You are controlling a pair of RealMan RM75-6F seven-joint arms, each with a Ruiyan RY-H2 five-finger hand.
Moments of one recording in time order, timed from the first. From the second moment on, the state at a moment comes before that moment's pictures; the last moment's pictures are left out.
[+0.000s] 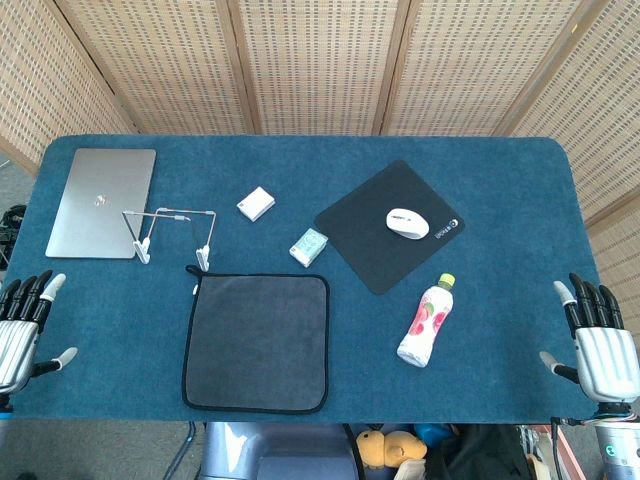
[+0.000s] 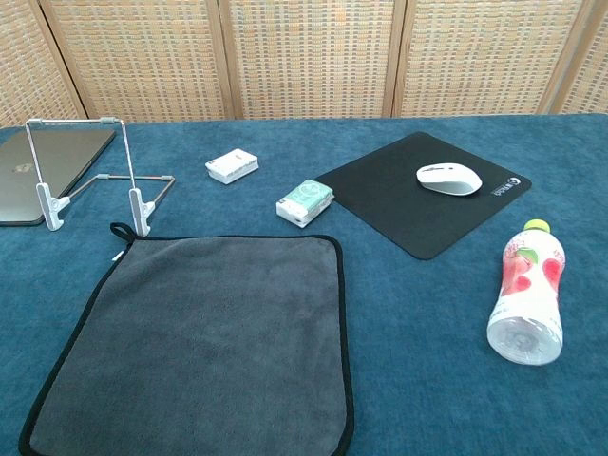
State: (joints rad) left arm -0.09 -1.16 -0.02 -1.55 1.53 1.49 0.08; right arm 0.07 -1.15 0.09 -1.58 -1.51 1.53 -0.10
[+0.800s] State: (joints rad) left arm -0.26 -1.33 0.04 -1.05 1.87 1.53 -0.17; right arm 0.10 -1.17 0.12 -1.57 -1.43 1.48 -0.15
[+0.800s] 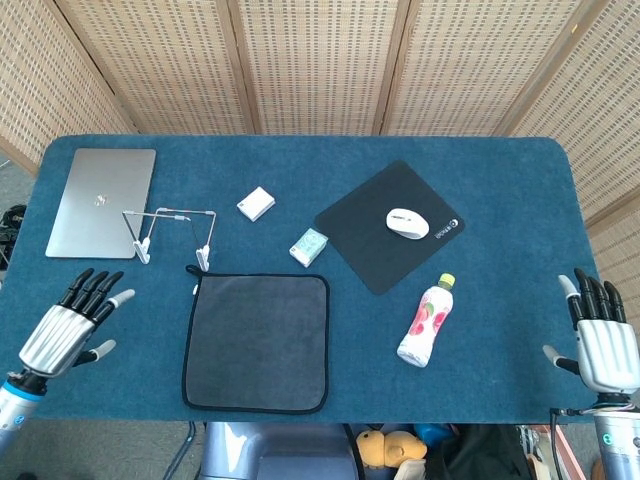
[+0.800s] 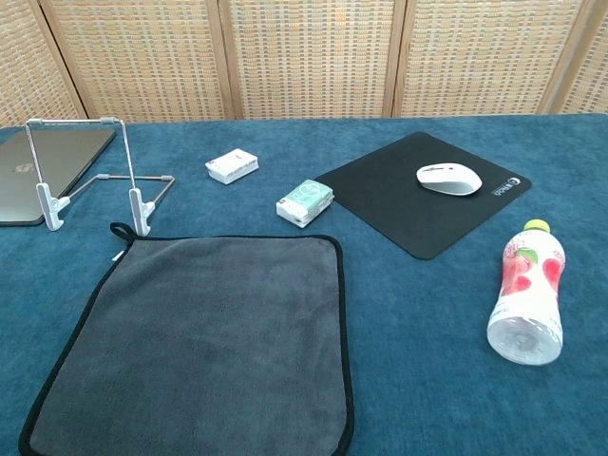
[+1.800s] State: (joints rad) left arm -0.52 -1.76 0.25 -0.18 2.06 1.59 -0.54; right arm 0.13 -1.20 0.15 -1.55 -1.33 1.42 -0.20
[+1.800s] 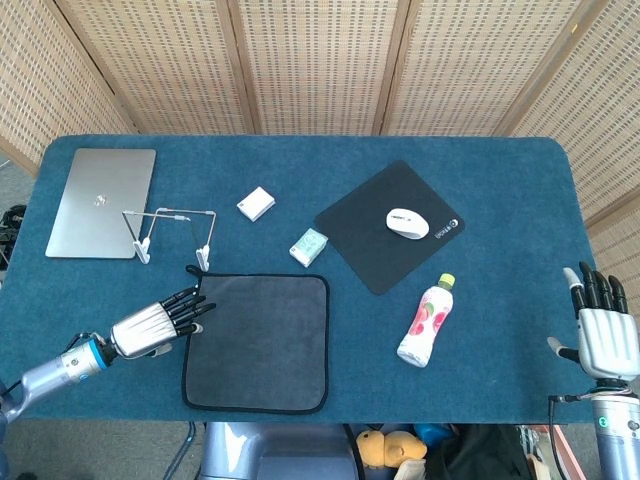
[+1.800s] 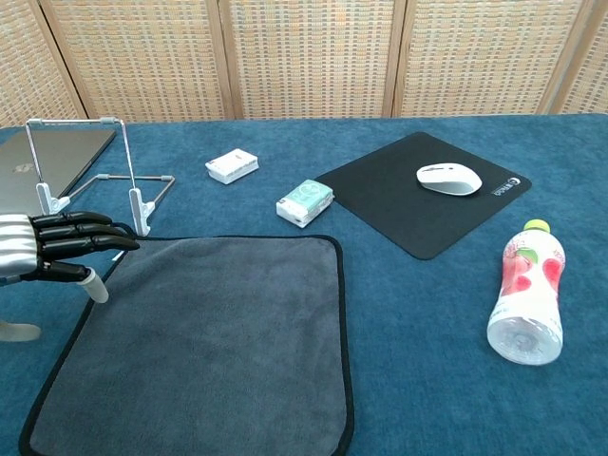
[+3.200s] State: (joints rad) left arm -0.56 -1.84 0.35 -0.16 1.99 1.54 -0.49; right arm 0.13 -1.18 0.16 -1.54 -1.31 1.41 -0.14
